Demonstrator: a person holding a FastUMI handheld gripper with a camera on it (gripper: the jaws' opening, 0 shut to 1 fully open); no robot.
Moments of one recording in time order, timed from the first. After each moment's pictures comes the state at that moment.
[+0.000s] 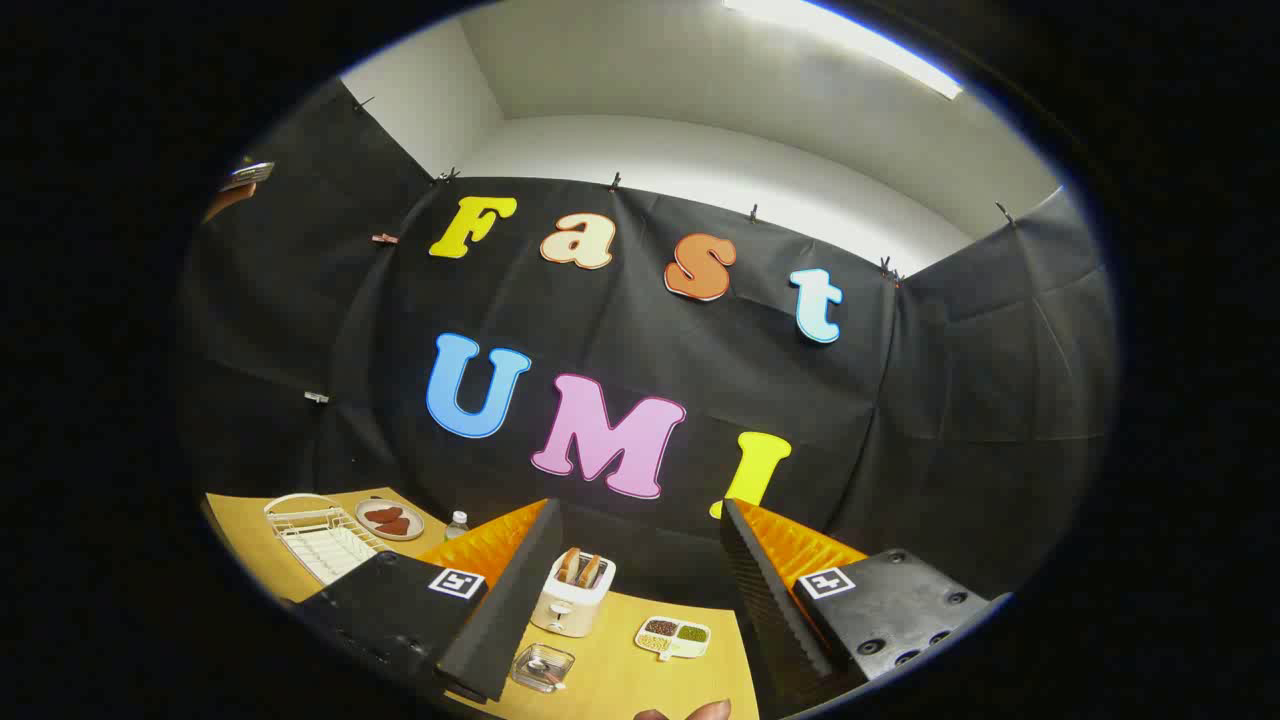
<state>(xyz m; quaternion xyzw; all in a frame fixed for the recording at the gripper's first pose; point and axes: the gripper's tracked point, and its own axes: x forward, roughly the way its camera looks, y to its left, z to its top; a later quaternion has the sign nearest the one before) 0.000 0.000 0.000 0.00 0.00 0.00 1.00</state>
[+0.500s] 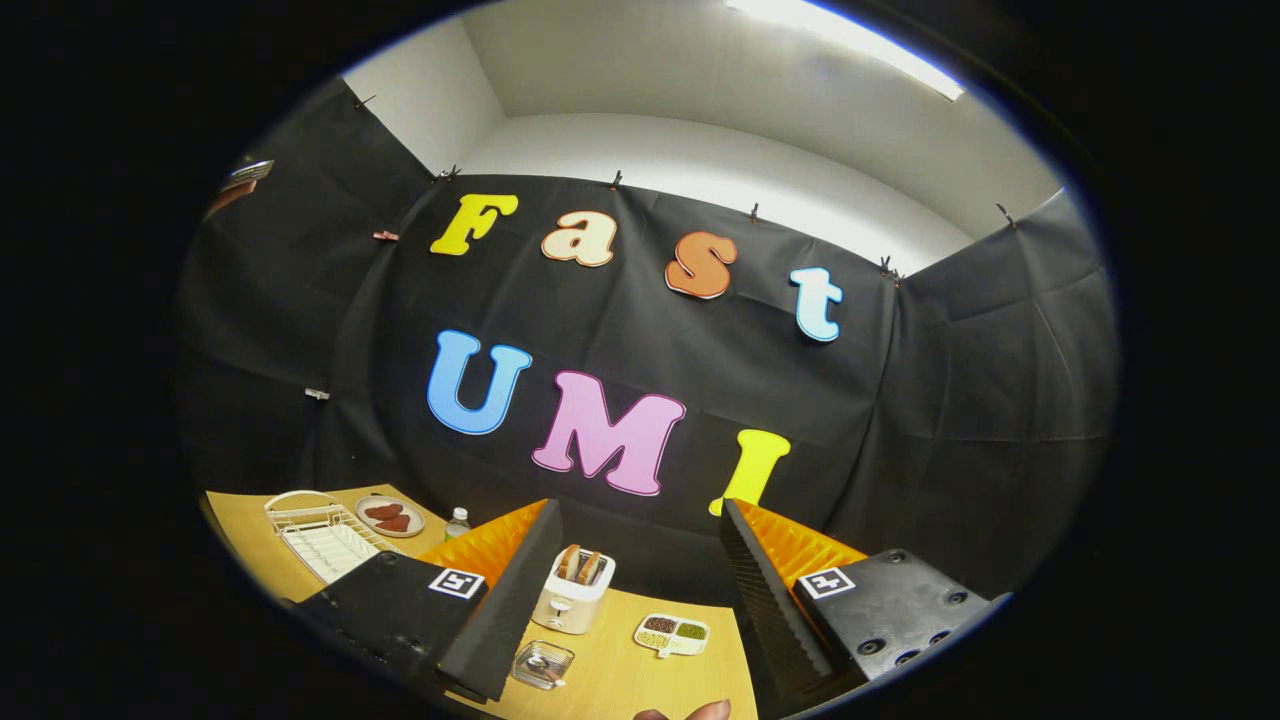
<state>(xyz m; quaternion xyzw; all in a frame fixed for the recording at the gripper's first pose) -0.007 -0.005 0.002 -0.01 0.00 0.00 1.00</state>
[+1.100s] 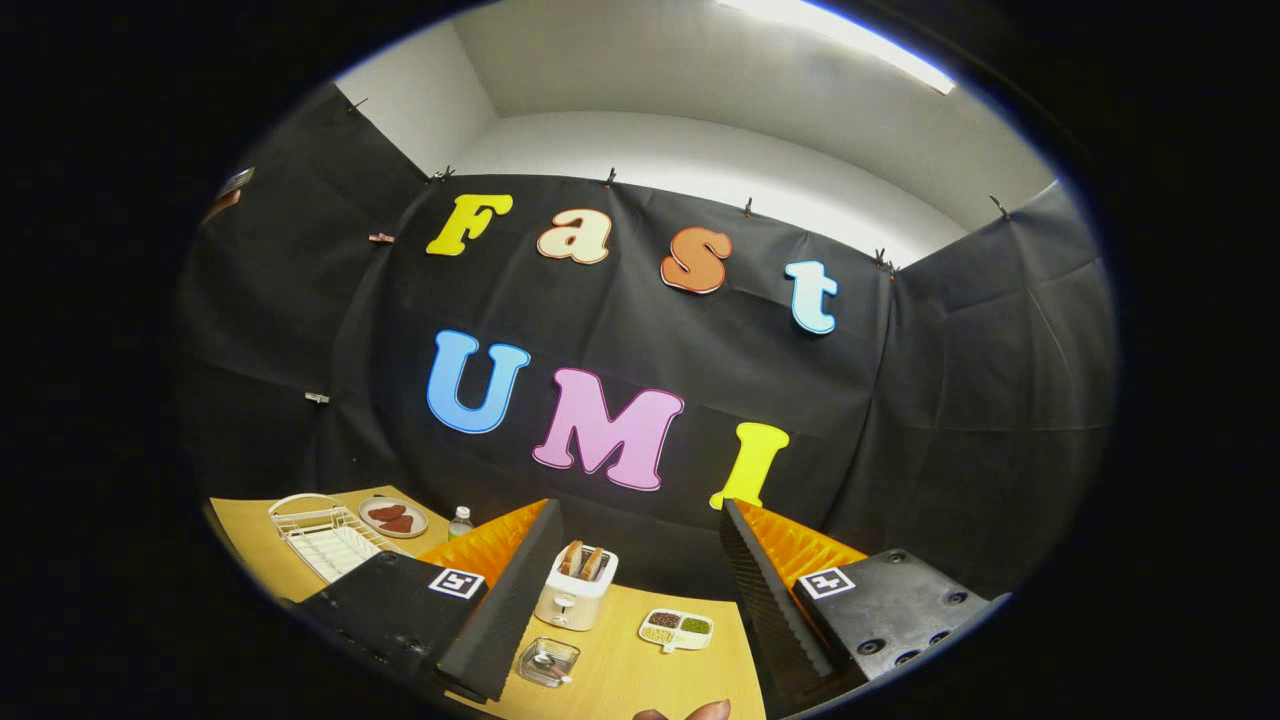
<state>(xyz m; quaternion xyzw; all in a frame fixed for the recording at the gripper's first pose) -0.011 -0.001 0.001 0.01 0.01 0.00 1.00</state>
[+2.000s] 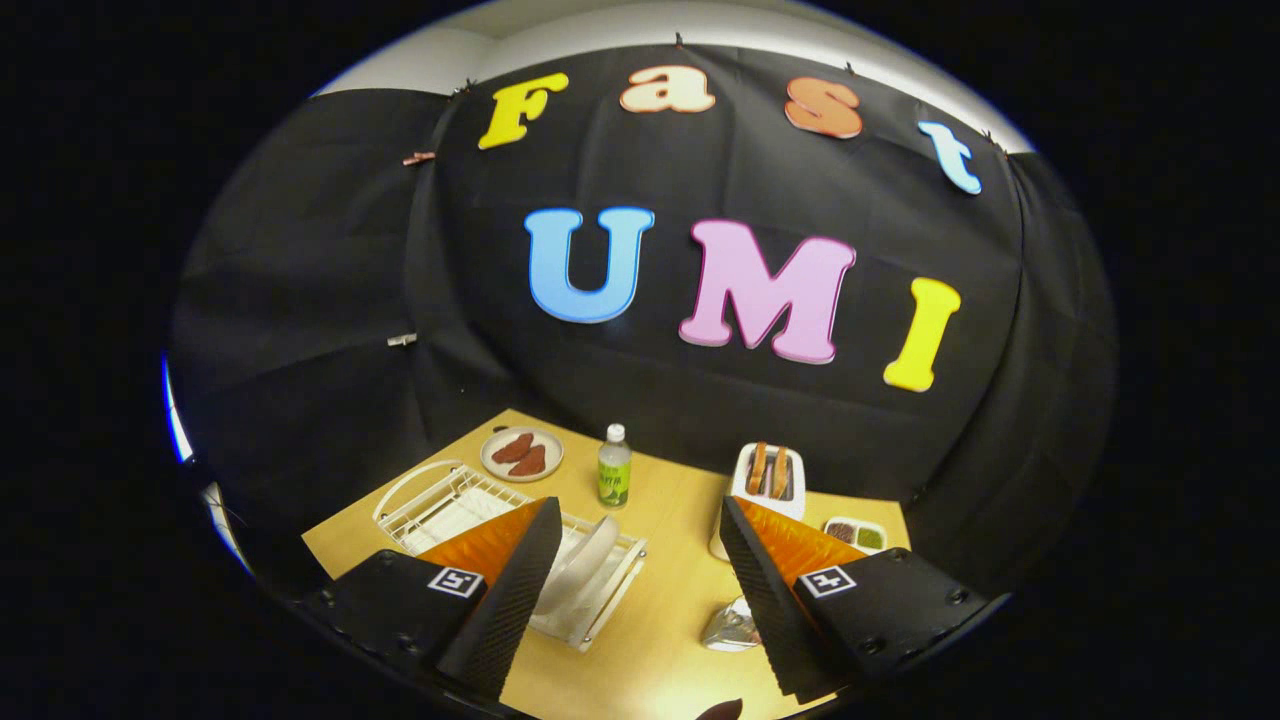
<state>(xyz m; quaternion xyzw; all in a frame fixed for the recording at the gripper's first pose) 0.082 0.242 -0.104 0.09 0.28 0.14 0.94</state>
